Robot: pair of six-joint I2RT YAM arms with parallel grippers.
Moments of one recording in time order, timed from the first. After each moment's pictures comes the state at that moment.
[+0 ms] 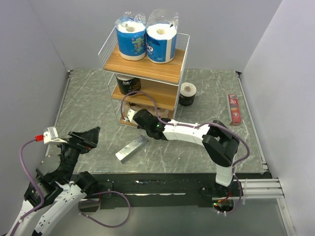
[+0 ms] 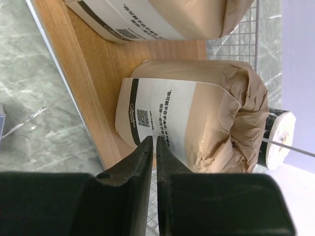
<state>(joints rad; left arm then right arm) -0.68 0.08 0.69 -0.61 -0.52 -0.77 1.00 1.86 1.28 -0.24 0.56 -0.50</state>
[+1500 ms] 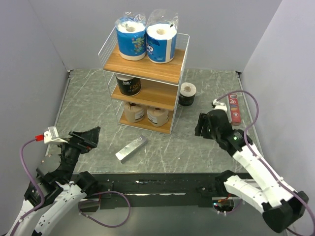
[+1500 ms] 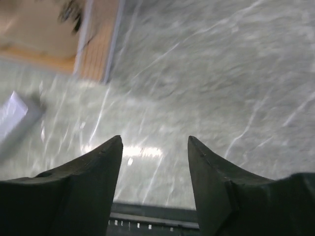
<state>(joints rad) -0.68 0.08 0.69 -0.61 -0.52 -0.77 0.53 0.86 0.83 -0.75 0.26 0.53</state>
